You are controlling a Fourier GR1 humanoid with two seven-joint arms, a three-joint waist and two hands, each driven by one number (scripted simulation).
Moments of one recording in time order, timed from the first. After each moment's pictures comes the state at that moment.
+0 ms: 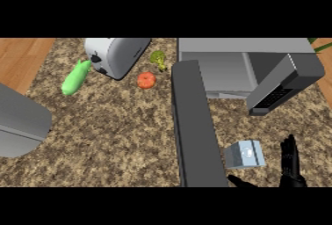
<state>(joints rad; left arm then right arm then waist) 0.59 0.07 0.37 -2.33 0.55 -0.46 0.02 0.38 -0.02 0.09 -1.69 0.15 -0.41 -0.32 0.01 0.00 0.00</state>
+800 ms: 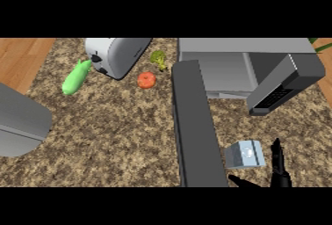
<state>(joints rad) 0.65 0.07 0.44 -2.33 0.62 -0.54 0.04 0.18 -0.04 -0.08 -1.11 0.04 -0.33 -0.71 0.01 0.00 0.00</state>
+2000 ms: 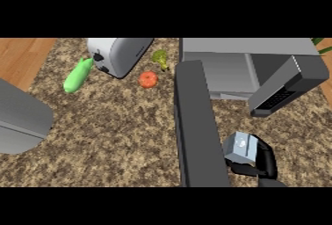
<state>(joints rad) 0.64 0.09 0.50 -2.30 0.75 -0.59 0.06 -0.20 -0.10 -0.15 -0.57 0.00 -0.11 -1.00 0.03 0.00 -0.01</state>
